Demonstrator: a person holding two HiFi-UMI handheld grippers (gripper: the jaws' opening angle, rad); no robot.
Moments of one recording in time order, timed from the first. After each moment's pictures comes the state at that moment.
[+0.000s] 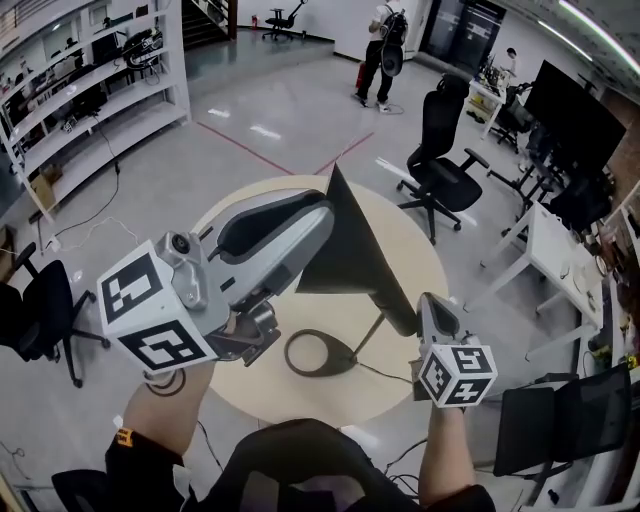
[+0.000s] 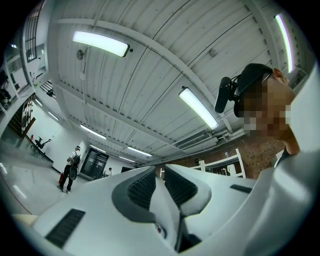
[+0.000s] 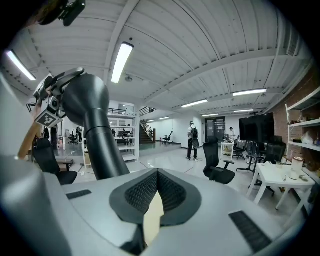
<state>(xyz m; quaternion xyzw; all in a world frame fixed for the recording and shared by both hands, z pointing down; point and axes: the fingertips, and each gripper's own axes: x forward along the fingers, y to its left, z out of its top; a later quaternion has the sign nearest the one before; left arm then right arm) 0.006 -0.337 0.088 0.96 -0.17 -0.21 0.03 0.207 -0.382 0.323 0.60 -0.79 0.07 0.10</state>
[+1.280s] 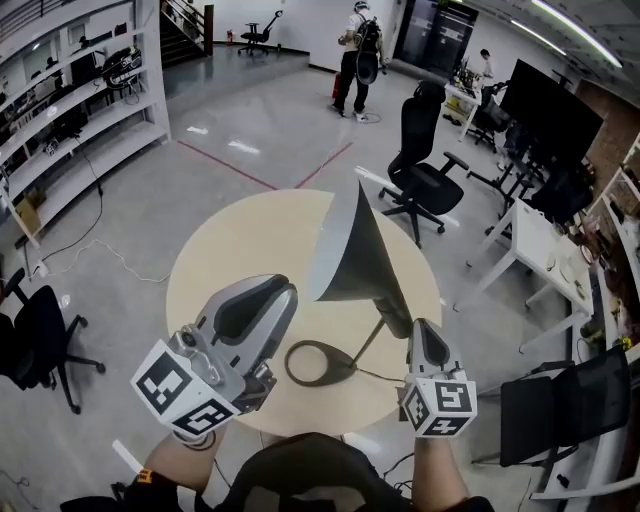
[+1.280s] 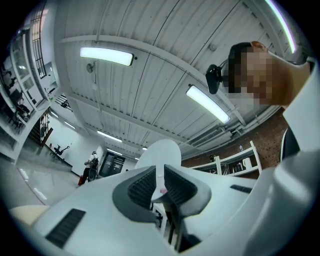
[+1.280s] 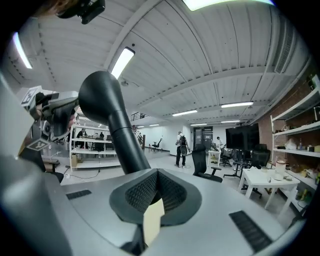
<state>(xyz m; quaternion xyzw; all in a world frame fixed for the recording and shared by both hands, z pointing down) -0.035 -0.311 0.171 0.94 -0.27 -0.21 0.03 0.188 -0.328 0.320 0.66 -0.75 0.03 0.07</state>
